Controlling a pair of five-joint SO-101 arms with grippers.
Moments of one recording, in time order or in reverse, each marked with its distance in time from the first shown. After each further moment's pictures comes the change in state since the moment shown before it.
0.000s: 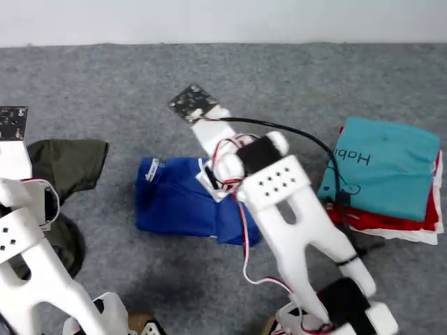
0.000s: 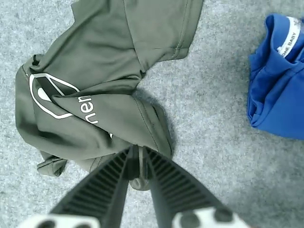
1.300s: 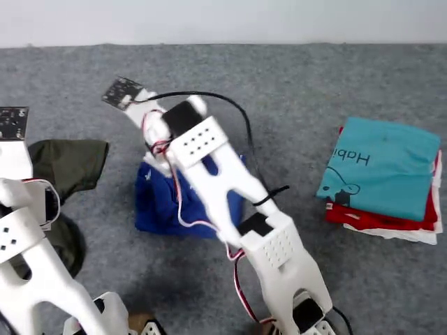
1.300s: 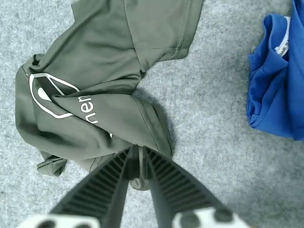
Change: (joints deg) left arm 0.0 0.0 0.0 0.1 0.0; right arm -5.8 52.5 -66.9 21.9 7.5
